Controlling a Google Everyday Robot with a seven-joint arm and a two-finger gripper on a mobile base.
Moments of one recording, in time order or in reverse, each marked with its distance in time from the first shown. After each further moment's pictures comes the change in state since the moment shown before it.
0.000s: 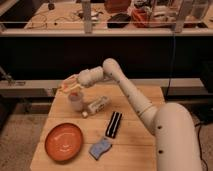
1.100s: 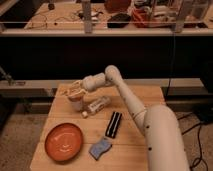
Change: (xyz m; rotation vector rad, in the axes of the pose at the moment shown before) arm 0.070 -0.005 -0.003 -0.024 -0.016 0.026
